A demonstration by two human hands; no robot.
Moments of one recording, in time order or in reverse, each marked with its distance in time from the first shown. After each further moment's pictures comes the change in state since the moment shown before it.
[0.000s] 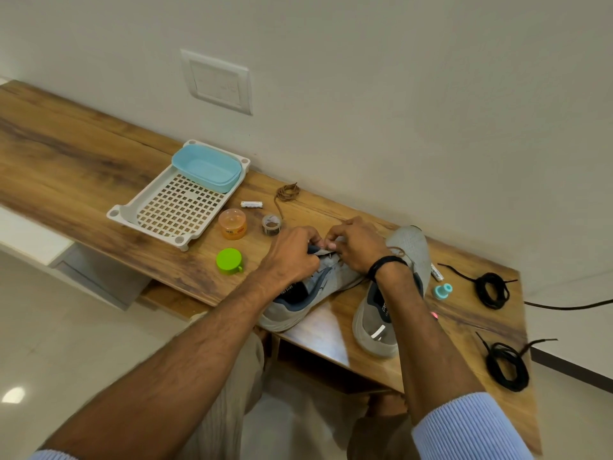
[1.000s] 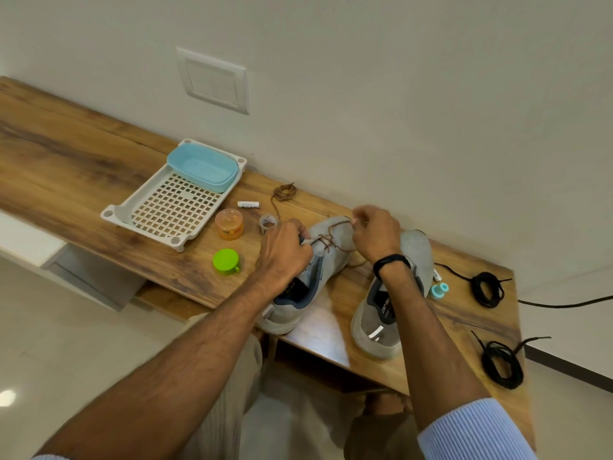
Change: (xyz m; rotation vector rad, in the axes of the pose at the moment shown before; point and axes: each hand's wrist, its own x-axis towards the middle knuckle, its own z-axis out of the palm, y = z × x) left_hand -0.001 0.003 -0.003 -0.060 0.163 -0.122; right_hand -0.009 -0.001 -0.017 0.356 0.392 0.233
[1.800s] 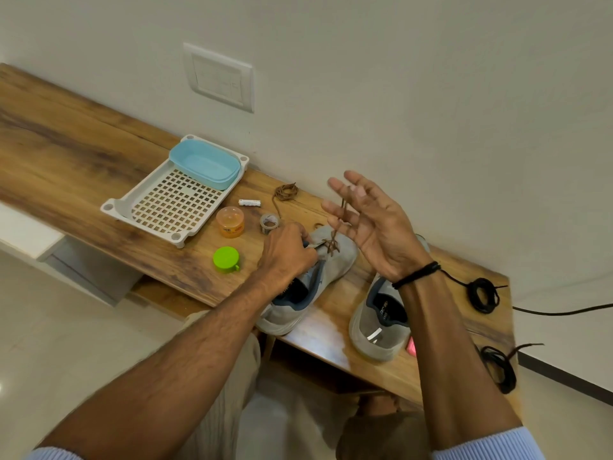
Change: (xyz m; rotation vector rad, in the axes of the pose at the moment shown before) left_hand 0.001 0.000 0.002 0.027 -0.048 -0.019; right_hand -0.029 -0.038 -0.045 1.332 -0.559 0.027
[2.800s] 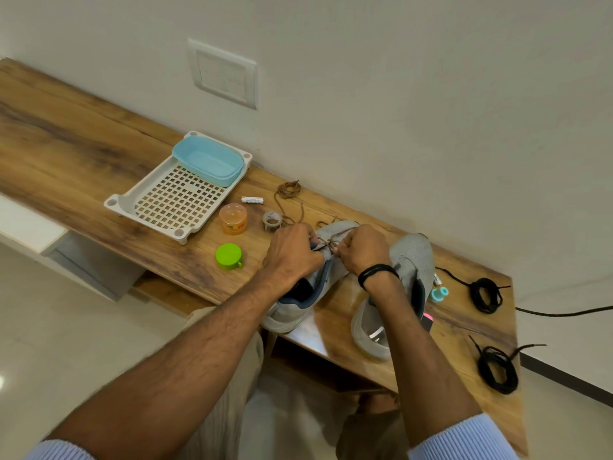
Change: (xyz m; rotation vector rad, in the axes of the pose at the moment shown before) left_hand -0.006 0.005 -0.002 0.019 -0.047 0.034; right_hand 0.031 0.063 -0.020 -1.554 0.498 0.292
